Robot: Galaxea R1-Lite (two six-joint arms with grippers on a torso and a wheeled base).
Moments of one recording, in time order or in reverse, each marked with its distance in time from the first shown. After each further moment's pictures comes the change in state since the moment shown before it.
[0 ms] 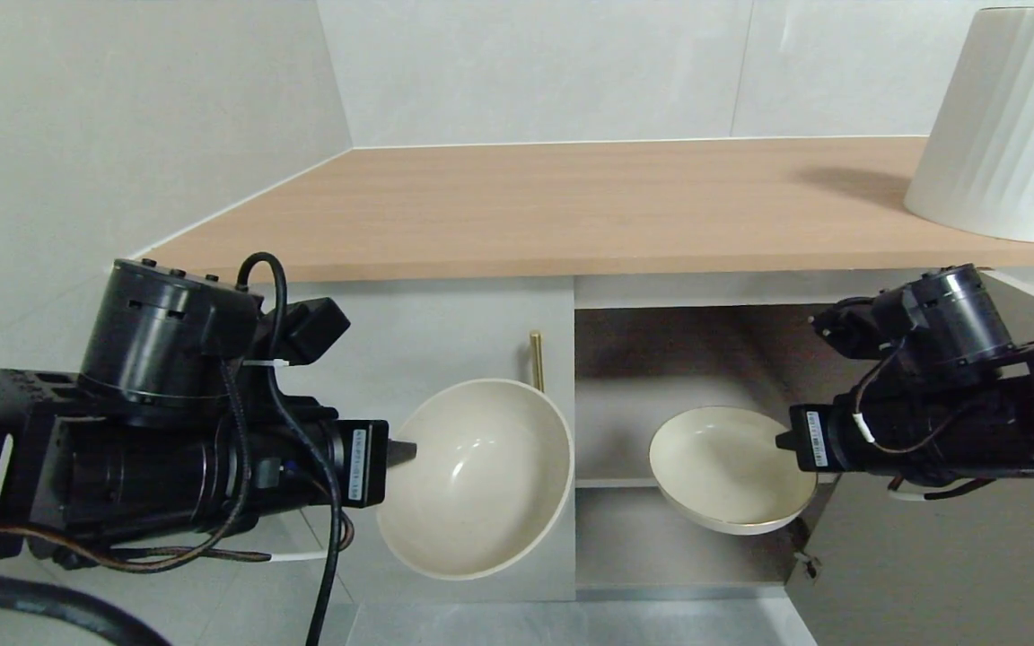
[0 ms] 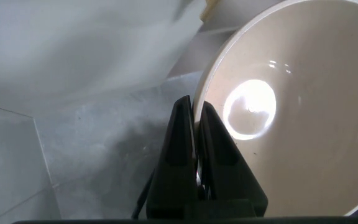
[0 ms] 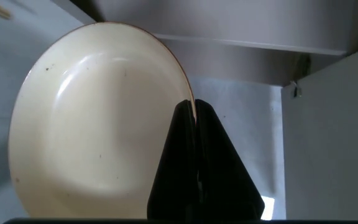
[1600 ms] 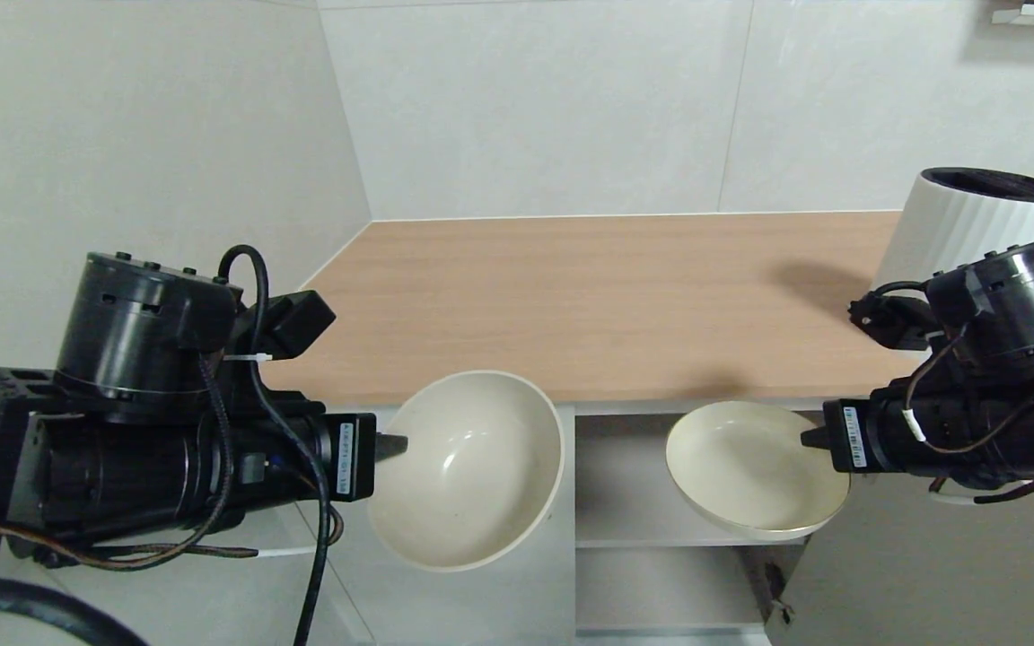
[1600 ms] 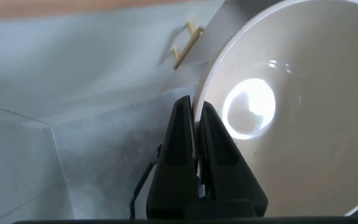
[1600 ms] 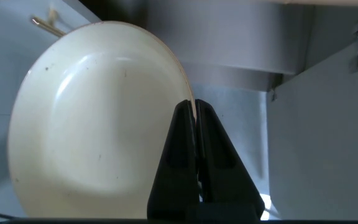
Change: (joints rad) left arm 0.016 -0.023 0.003 -0.001 0.000 0.001; right arm 0.000 -0.103 -0.007 0.091 0.000 -0.001
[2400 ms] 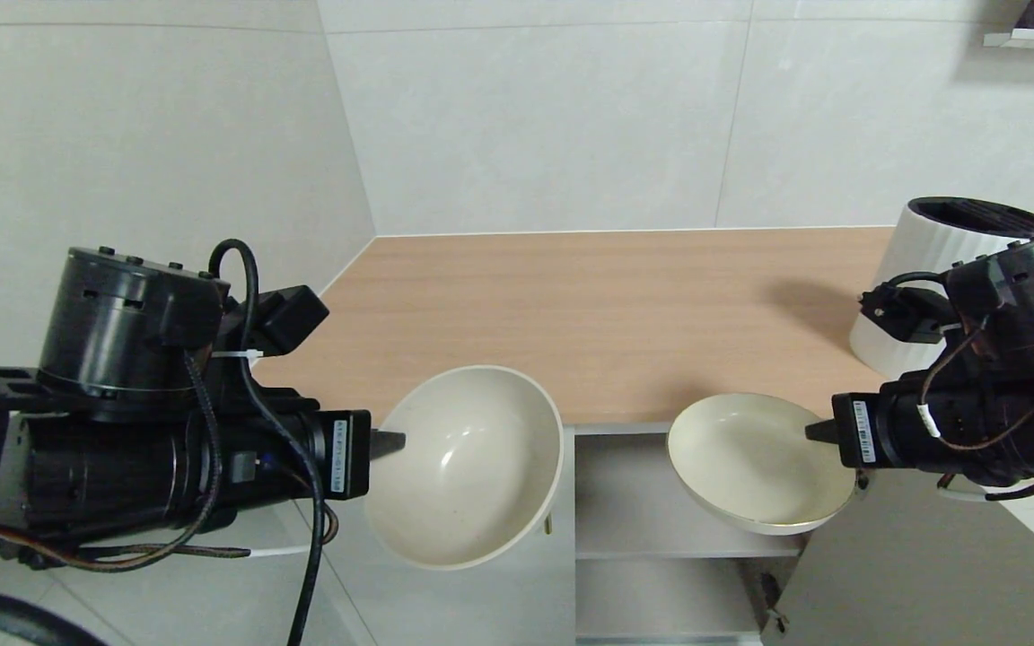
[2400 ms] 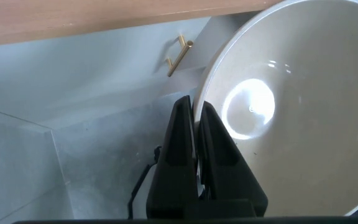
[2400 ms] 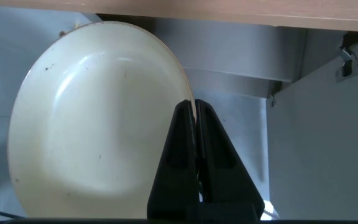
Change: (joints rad) left arm 0.001 -0.014 -0.001 0.000 -0.007 -0.001; right arm 0.002 -0.026 -0.002 0.001 0.001 0.000
